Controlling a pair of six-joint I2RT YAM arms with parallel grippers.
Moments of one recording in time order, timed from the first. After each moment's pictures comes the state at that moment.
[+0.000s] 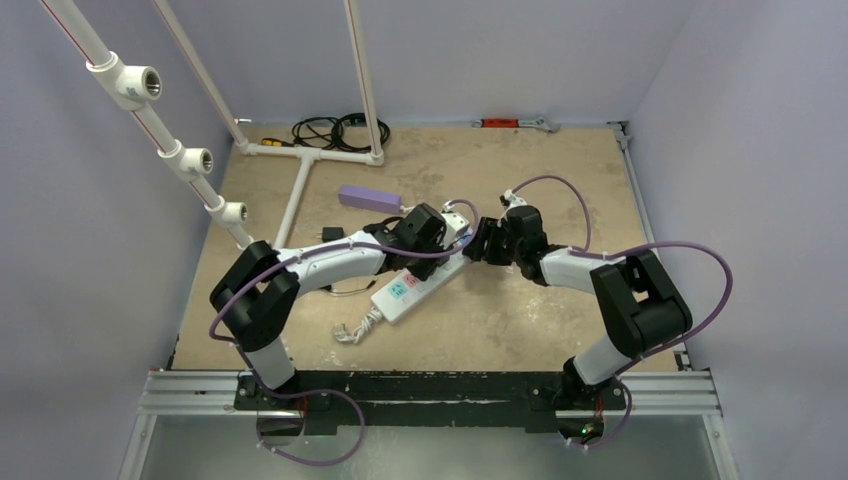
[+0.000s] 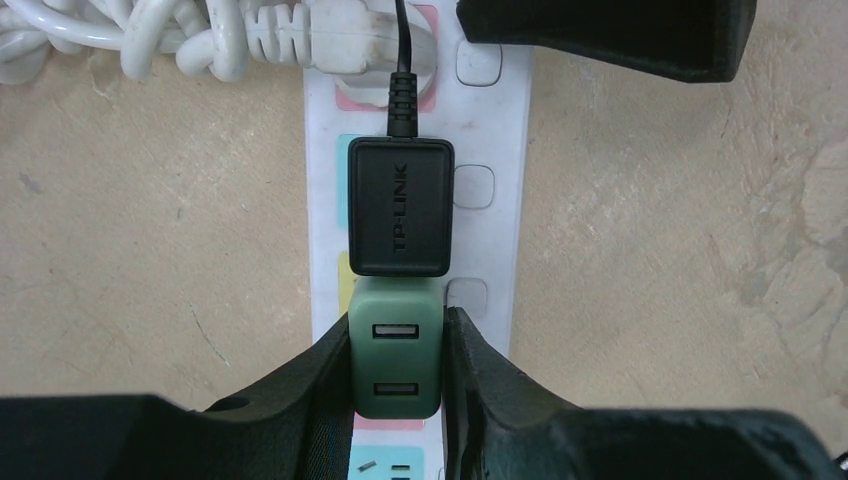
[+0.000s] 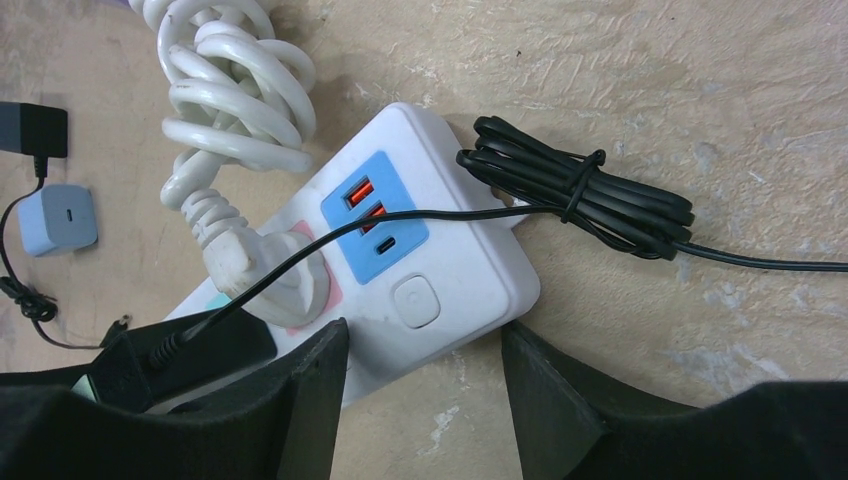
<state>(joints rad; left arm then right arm) -0.85 1.72 1.13 -0.36 -0.08 -0.02 0.40 1.58 0.65 0.25 -0.17 0.54</state>
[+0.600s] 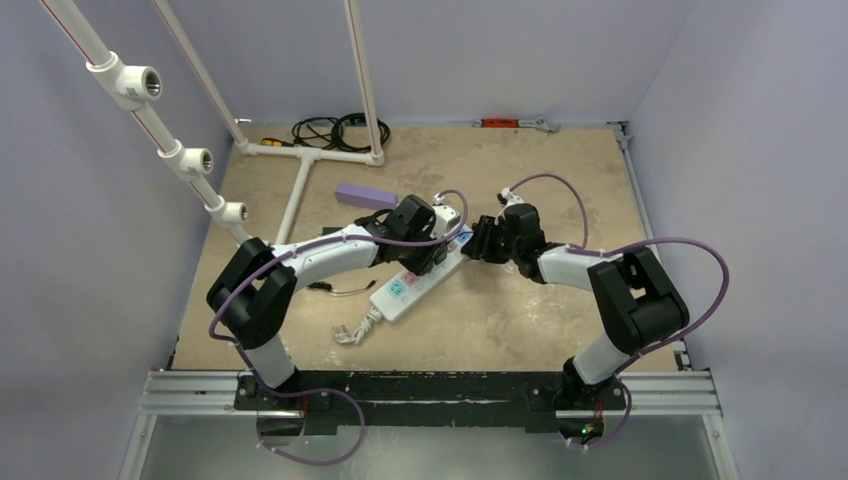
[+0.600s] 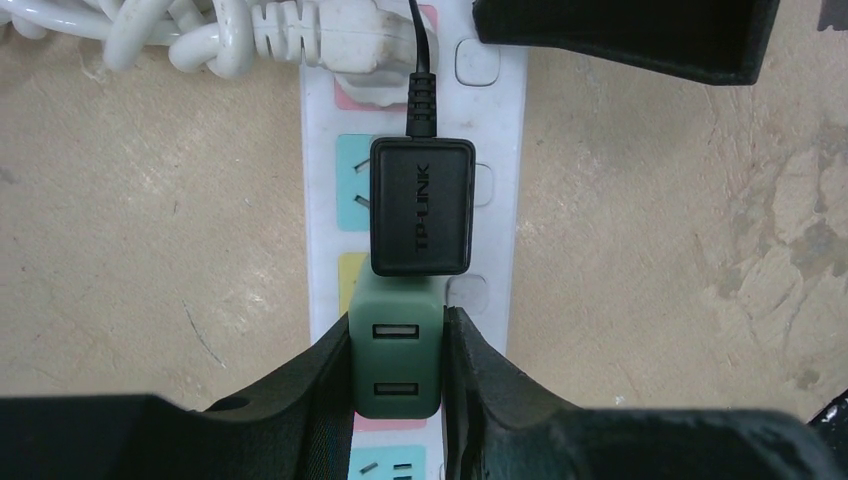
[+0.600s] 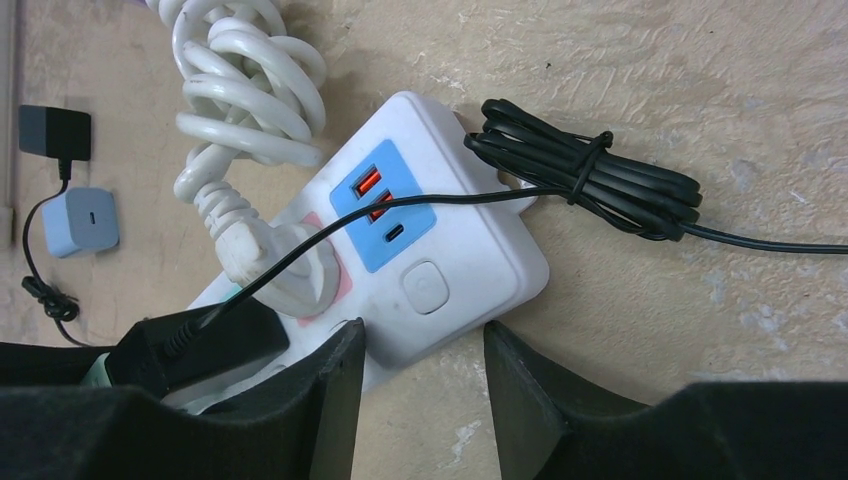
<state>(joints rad) -0.76 1.72 1.13 -0.36 0.07 -0.04 0.40 1.60 0.67 0.26 -0.19 0.56</state>
